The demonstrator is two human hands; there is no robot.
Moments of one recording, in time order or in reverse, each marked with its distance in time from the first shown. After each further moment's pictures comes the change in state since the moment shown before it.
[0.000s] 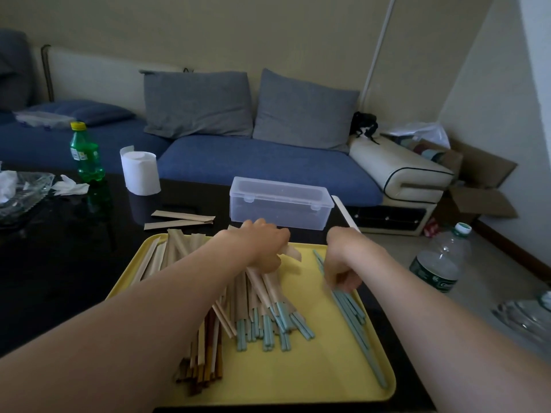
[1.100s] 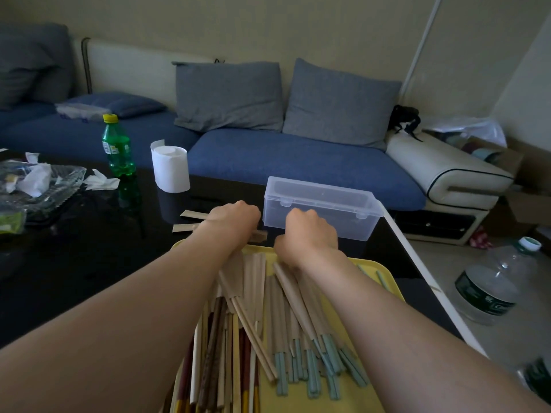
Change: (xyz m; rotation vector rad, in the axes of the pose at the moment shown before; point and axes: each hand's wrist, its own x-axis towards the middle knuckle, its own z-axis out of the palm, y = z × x) left_hand 0.011 -0.113 0.010 -0.050 -0.021 -0.452; right_hand 0.022 -0.133 0.035 0.030 0.443 -0.374
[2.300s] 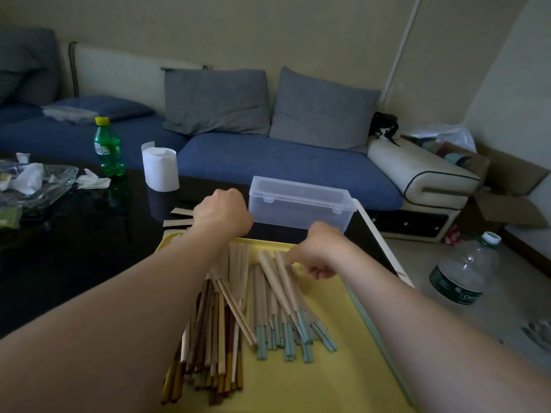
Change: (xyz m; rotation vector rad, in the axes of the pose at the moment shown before) left_hand -0.050 0.026 -0.023 -0.362 0.225 -0.260; right_hand -0.037 0.053 -0.033 0.184 -0.366 0.266
